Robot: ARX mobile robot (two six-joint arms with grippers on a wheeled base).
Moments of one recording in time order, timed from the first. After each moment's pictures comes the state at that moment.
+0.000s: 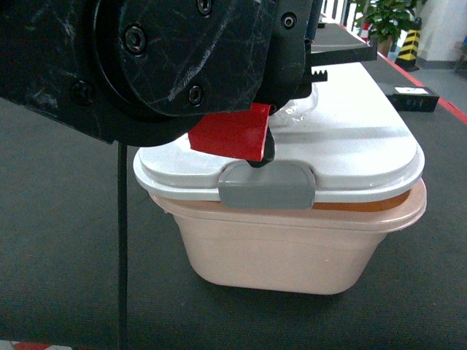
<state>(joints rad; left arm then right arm) -0.67 1.93 1.19 0.51 -0.49 -0.26 0.00 0.00 0.01 -0.01 0.00 0.00</state>
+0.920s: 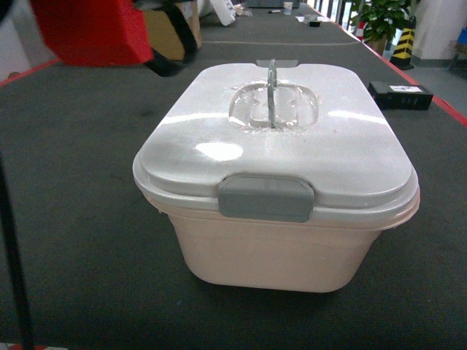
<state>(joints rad) -0.56 1.73 1.05 0.78 -0.41 -0.09 0.00 0.00 0.01 -0.01 0.00 0.00</state>
